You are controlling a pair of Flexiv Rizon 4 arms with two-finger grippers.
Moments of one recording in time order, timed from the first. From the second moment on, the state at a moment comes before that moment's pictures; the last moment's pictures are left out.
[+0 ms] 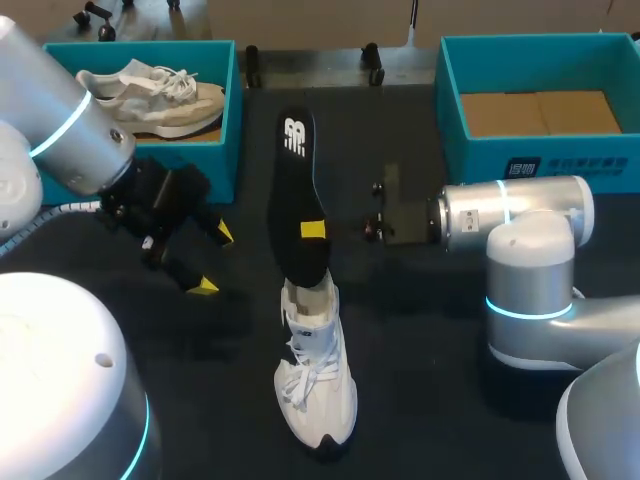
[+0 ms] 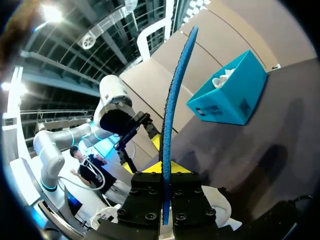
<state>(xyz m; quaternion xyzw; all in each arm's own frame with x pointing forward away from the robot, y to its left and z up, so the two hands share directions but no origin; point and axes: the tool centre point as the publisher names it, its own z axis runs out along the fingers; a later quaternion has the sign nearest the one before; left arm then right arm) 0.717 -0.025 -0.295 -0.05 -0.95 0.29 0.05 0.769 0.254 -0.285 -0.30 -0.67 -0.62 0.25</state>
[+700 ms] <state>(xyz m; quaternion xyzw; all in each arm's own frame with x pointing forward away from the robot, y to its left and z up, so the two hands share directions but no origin) 0.703 -0.047 -0.339 -0.04 -0.96 0.27 0.06 0.762 0.251 -0.281 -0.26 -0.71 -0.62 0.22</state>
